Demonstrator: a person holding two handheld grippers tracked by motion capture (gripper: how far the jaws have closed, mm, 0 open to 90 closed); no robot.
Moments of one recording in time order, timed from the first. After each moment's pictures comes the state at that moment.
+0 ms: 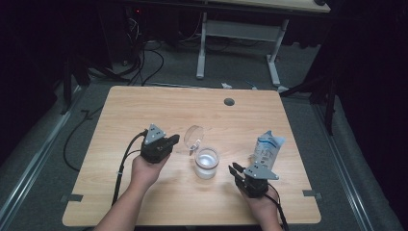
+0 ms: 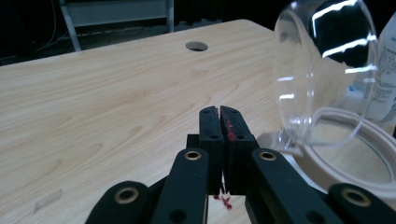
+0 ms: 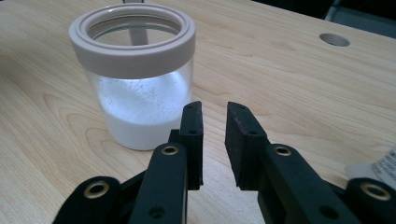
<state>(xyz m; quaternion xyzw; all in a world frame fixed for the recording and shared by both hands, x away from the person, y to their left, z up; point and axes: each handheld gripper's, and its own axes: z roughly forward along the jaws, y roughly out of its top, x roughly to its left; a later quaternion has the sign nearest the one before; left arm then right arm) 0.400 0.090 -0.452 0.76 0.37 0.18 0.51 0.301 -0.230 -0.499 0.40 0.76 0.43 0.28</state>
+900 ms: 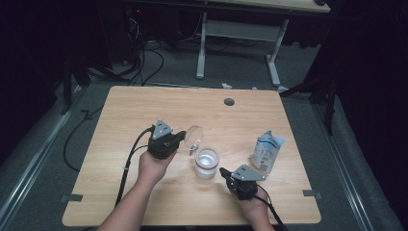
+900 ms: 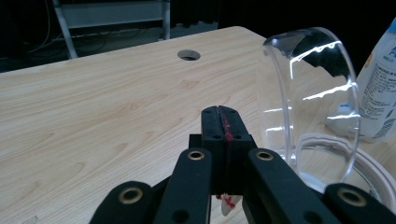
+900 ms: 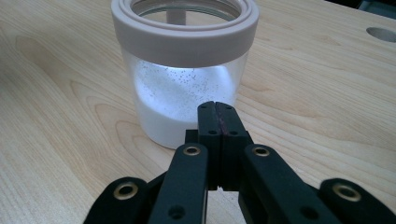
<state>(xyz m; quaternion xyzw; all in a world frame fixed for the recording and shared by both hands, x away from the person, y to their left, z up) 0.405 0.073 -0.444 0.75 0.37 0.17 0.51 0.303 -0.204 -0.512 0.38 0.78 0.43 0.25</state>
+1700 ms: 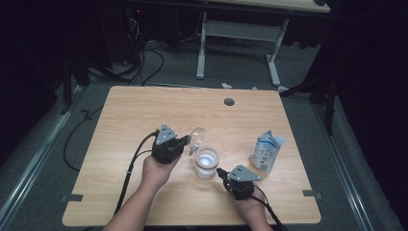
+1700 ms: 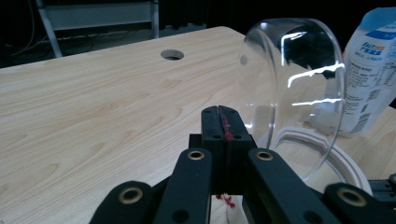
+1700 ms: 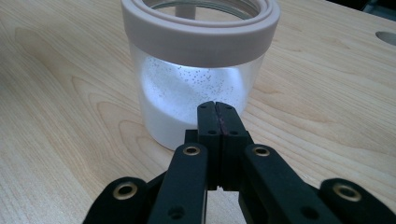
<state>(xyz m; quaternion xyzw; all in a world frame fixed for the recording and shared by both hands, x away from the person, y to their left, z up) 0.392 0.062 -0.448 0.76 0.36 0.16 0.52 0.305 -0.196 -0.516 0.36 0.79 0.42 0.25</state>
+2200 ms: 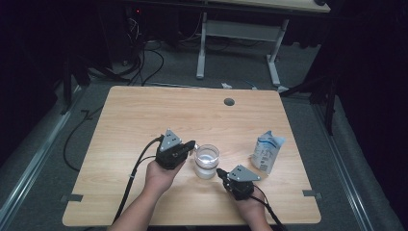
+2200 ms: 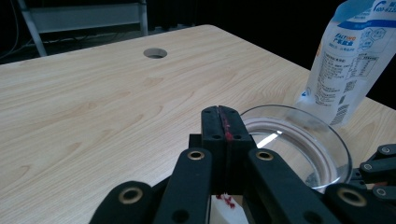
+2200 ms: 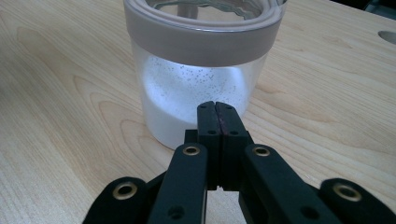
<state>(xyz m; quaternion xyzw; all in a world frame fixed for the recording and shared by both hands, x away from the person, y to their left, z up) 0.379 0.053 -0.454 0.76 0.34 0.15 0.53 0.305 -0.195 -0.517 0.36 0.79 0.42 0.25</state>
